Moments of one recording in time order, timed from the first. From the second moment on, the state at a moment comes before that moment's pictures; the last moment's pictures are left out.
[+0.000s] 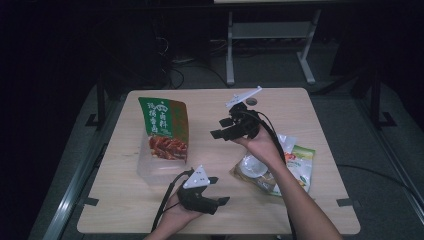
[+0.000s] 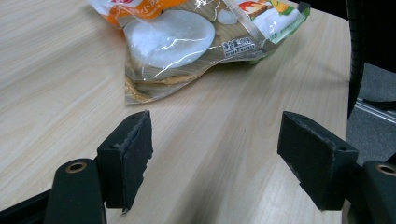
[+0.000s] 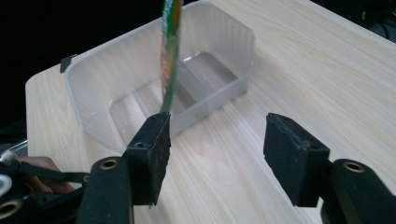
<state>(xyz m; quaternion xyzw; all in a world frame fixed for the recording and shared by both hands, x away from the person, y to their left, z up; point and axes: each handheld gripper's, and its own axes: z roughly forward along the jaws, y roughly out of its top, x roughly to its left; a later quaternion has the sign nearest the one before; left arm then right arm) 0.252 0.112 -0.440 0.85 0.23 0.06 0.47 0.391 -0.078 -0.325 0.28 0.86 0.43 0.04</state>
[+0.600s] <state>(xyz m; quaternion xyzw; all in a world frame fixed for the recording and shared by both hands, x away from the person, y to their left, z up) 0.270 0.087 -0.434 0.86 0.22 0.08 0.46 0.368 -0.159 -0.348 0.37 0.85 0.39 0.03</state>
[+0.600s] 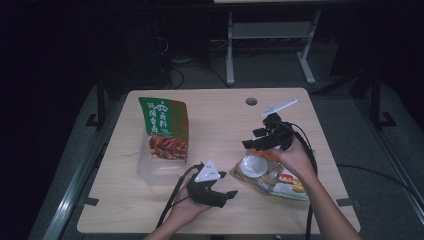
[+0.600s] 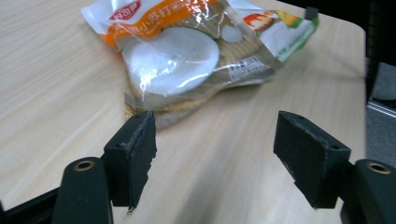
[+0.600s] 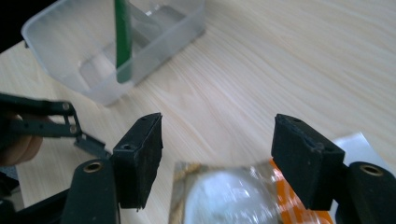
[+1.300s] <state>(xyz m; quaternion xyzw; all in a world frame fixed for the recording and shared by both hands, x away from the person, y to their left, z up) 0.308 0.050 -0.450 0.86 0.26 0.08 0.43 0.347 -0.227 -0.379 0.43 0.83 0.36 0.03</state>
